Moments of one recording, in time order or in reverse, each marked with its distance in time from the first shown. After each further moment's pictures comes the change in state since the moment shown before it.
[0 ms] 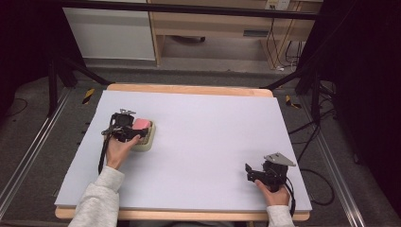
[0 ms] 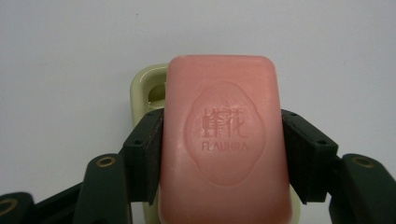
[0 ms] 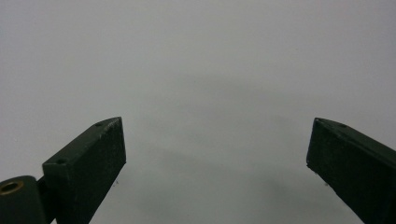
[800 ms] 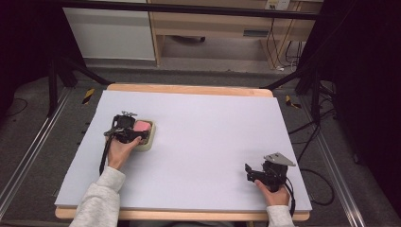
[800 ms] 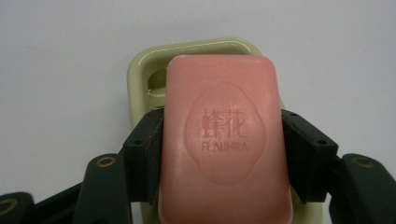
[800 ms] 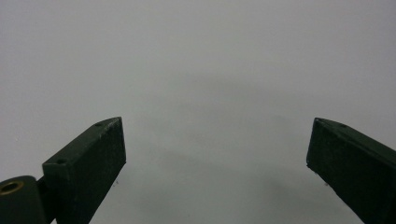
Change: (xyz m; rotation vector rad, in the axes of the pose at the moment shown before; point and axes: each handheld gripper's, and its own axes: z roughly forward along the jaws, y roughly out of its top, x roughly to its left) left arm 0.001 -0.005 0.013 0.038 0.009 -0.007; right arm 0.001 0.000 0.000 0.001 0.003 0.001
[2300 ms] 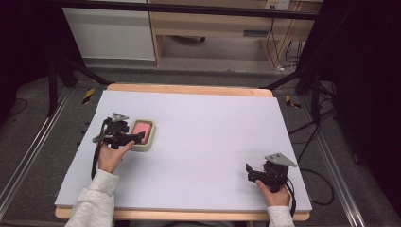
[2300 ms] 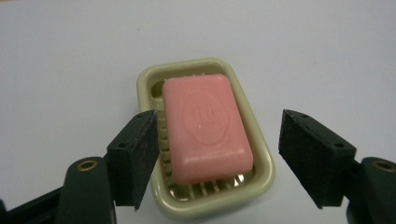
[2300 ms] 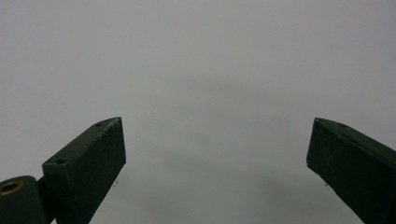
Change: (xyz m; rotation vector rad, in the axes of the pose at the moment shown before) left arm -0.002 -0.018 -0.050 -0.133 -0.039 0.037; right arm -0.001 0.000 -0.003 -0.003 0.000 0.009
